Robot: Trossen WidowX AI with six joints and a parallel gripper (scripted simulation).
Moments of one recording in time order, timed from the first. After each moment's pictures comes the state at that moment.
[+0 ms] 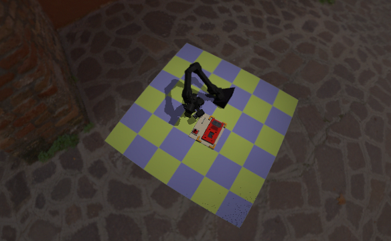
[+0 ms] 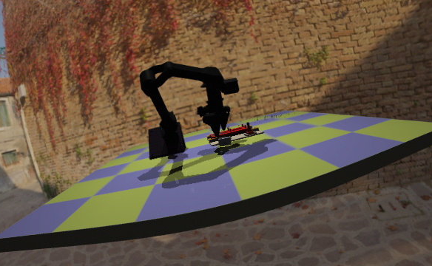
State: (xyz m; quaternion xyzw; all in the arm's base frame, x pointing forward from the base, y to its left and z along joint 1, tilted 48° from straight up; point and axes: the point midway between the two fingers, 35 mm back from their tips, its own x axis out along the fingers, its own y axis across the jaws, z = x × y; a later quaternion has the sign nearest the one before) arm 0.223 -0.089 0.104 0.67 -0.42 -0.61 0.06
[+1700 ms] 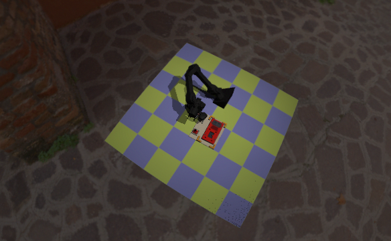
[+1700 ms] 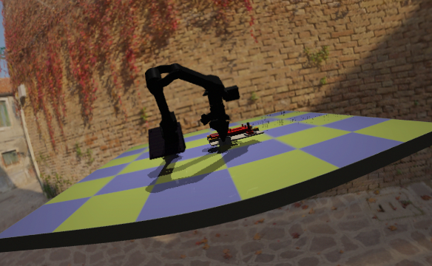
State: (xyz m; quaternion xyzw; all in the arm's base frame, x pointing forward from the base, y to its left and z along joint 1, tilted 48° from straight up) arm 0.231 -0.103 0.072 0.66 -0.39 -0.61 0.18
